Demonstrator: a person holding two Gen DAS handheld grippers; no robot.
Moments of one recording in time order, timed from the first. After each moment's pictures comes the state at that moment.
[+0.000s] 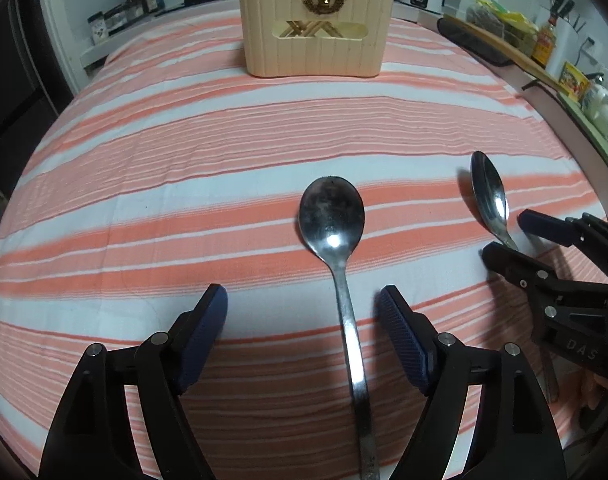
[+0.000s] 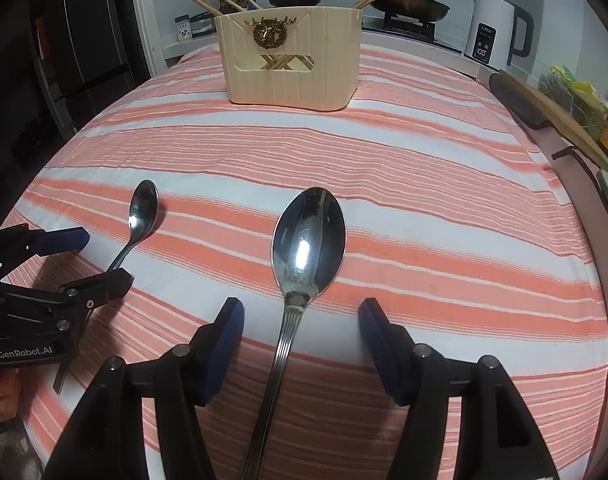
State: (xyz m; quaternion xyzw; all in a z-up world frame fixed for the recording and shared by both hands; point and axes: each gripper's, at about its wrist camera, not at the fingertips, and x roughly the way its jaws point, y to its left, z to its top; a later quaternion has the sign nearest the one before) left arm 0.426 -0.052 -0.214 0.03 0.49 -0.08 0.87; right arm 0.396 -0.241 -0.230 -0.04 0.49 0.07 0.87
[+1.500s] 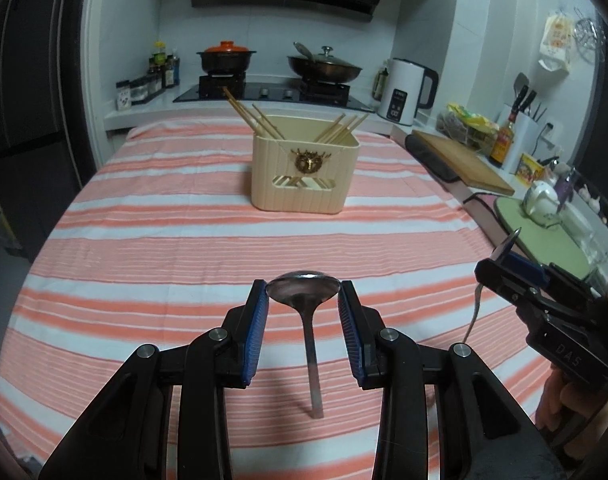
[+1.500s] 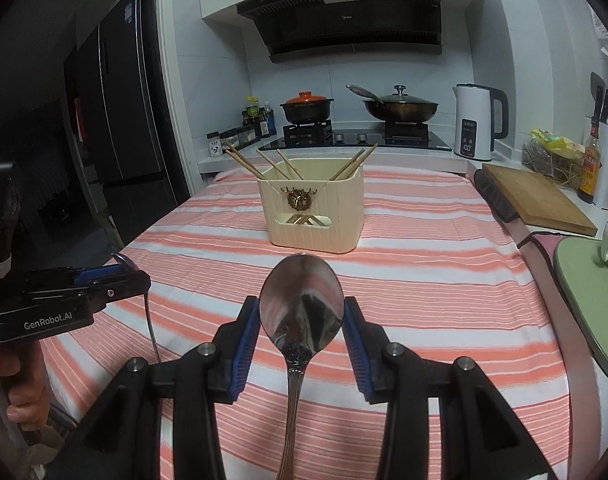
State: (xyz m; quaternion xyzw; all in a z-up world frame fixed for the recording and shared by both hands) left arm 0.362 -0.025 -0.089 -0.04 0.34 -0.11 0.93; right arm 0.340 -0.251 -0.106 0.02 0.31 0.11 0.94
